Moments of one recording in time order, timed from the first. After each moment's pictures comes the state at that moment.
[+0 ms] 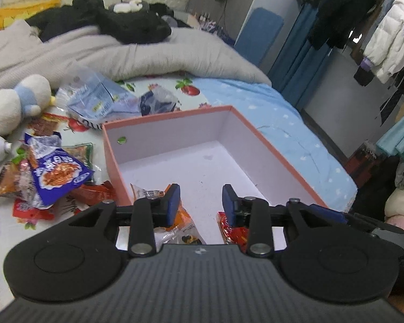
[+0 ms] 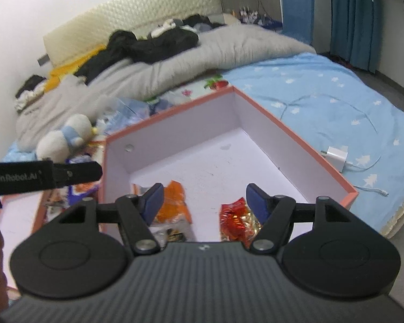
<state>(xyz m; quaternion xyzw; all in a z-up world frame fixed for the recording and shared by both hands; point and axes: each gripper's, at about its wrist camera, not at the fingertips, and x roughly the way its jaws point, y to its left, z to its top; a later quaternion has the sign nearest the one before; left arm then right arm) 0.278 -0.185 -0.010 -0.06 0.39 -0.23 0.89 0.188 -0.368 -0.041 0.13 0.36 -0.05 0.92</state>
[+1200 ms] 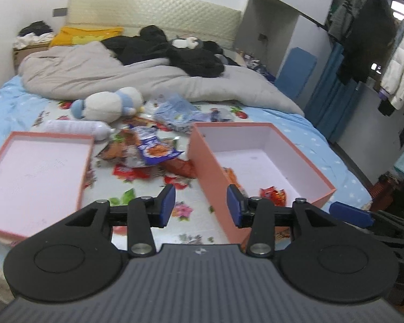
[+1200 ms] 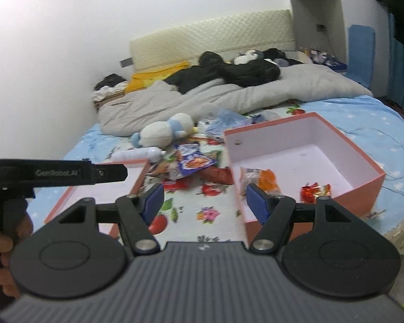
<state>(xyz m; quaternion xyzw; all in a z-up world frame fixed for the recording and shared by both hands) 0.056 -0.033 0.058 -0.08 0.34 -0.12 0.93 0.037 -0.254 0.023 0.09 0.29 0.10 0.95</state>
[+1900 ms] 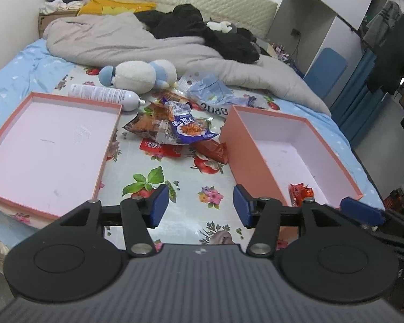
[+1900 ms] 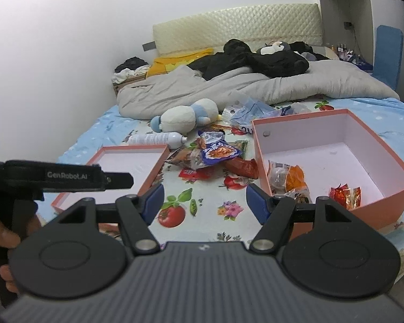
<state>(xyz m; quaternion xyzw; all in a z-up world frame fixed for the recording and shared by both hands) 0.098 0.008 0.008 -0.12 0.38 -0.07 0.91 0.076 -0.225 0.000 0.07 0.30 0.14 0.94</state>
